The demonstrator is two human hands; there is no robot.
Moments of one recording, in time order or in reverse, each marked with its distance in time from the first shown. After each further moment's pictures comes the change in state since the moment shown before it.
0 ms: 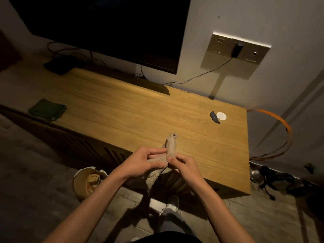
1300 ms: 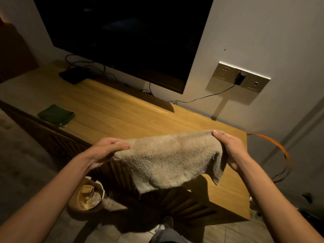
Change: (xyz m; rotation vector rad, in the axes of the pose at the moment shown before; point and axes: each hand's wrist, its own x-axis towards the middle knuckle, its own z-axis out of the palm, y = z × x) left_hand -0.023 -0.010 -0.124 -0.341 0.320 -0.178; right_hand 0.057 -0.097 -0.123 0.035 0.340 0.100
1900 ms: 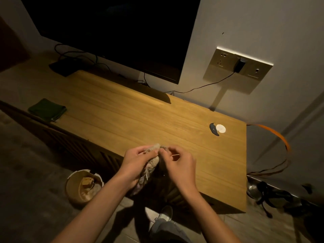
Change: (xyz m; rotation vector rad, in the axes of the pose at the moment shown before) left_hand -0.010 -0.017 0.148 -0.380 0.062 0.040; right_hand -0.083 0.051 0.116 -0.365 0.061 -0.385
